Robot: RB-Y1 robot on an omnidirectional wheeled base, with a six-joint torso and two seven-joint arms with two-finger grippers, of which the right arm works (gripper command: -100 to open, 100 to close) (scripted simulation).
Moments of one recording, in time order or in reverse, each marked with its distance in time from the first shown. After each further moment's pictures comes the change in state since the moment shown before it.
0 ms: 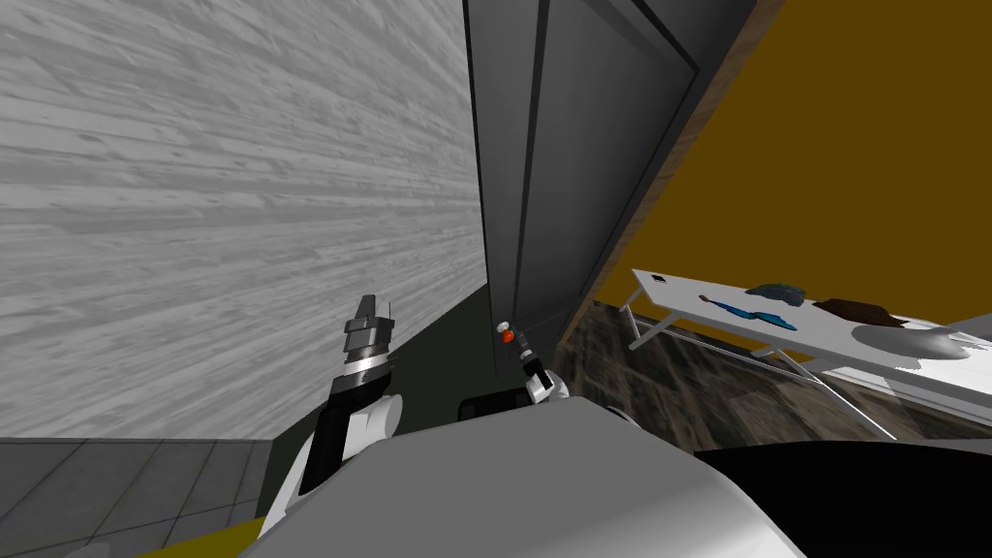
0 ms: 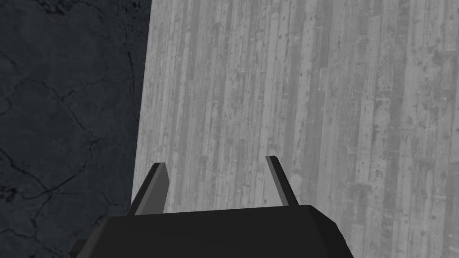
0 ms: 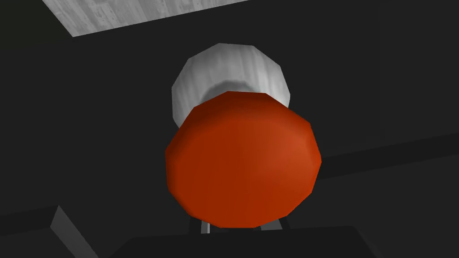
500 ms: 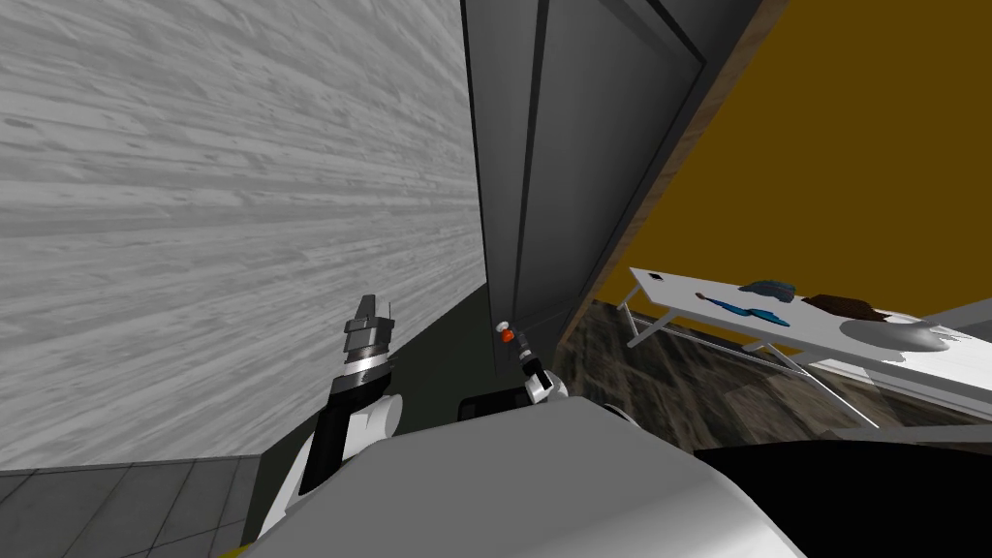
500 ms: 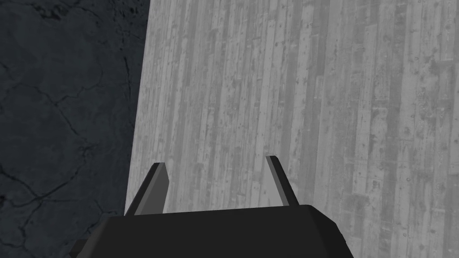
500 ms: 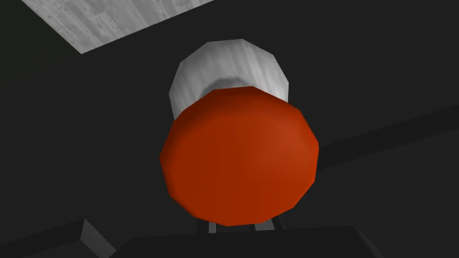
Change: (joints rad) arm -0.013 0.001 0.026 0.021 -0.046 -0.004 -0.125
